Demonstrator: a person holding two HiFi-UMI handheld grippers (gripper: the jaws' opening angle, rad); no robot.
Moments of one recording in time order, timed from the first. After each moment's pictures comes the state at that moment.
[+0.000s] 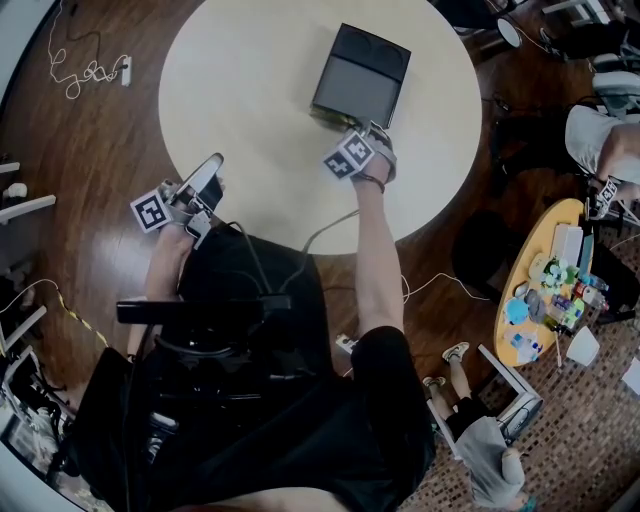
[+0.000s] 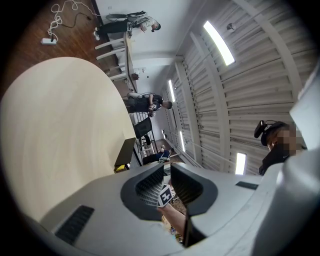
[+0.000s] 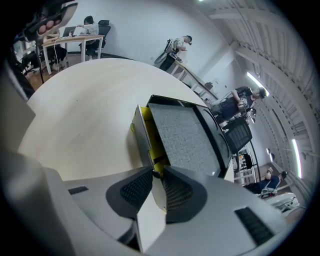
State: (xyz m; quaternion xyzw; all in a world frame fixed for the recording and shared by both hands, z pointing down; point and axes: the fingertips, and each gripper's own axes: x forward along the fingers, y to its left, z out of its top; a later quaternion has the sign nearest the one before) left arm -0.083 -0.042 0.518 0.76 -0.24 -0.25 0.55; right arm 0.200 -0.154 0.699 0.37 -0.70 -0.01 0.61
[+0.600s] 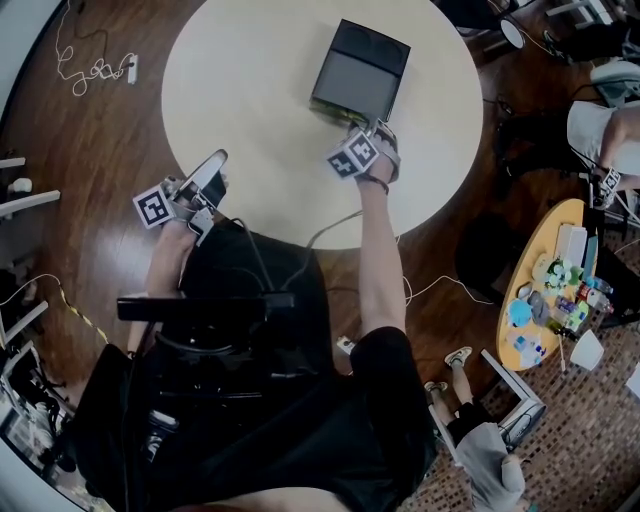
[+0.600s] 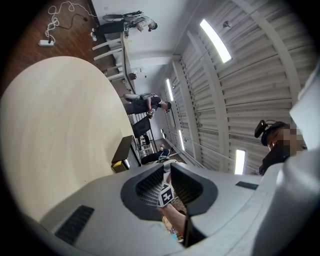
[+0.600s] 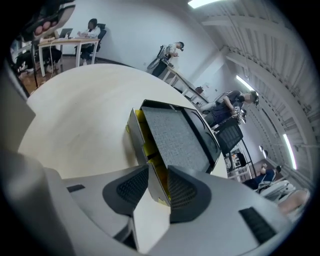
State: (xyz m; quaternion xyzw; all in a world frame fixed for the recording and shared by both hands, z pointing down) left arm -0.065 -0.025 0.511 0.77 -0.24 -0.25 0.54; right arm 0.215 -0.149 0.682 0.41 -0.71 -0.03 0.58
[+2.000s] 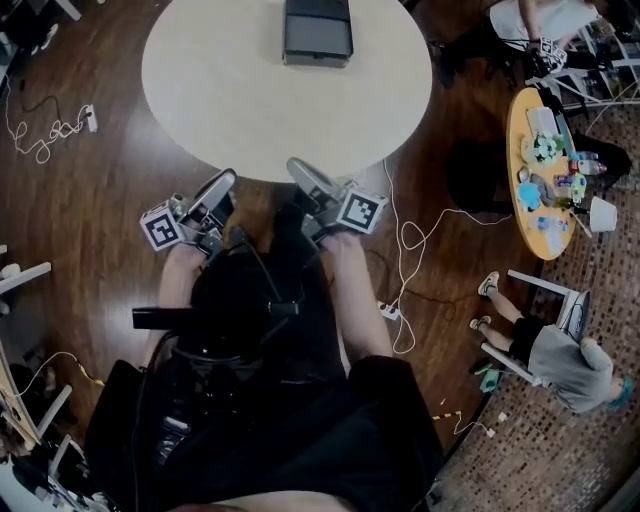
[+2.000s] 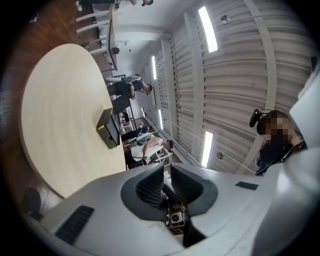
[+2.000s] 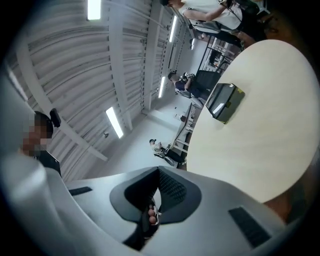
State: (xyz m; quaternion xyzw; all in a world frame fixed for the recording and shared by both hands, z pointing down) left arm -0.087 0.148 0.478 0.82 -0.07 -0.21 0.53; right arm 0.026 0.150 0.486 0.36 -0.77 0.47 -0.23
